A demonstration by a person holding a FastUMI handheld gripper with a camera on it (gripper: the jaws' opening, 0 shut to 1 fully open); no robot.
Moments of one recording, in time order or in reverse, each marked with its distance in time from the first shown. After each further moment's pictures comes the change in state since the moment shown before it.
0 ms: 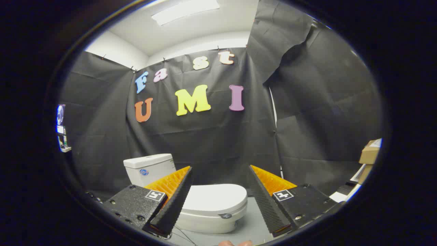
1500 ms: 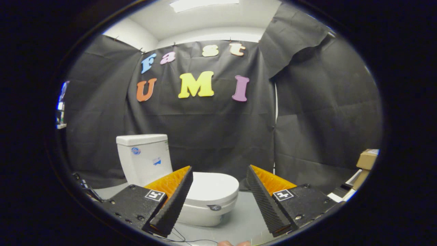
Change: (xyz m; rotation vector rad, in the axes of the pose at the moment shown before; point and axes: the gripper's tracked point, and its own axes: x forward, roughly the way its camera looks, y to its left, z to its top) arm 0.006 0.008 -0.056 -0.185 0.086 -0.017
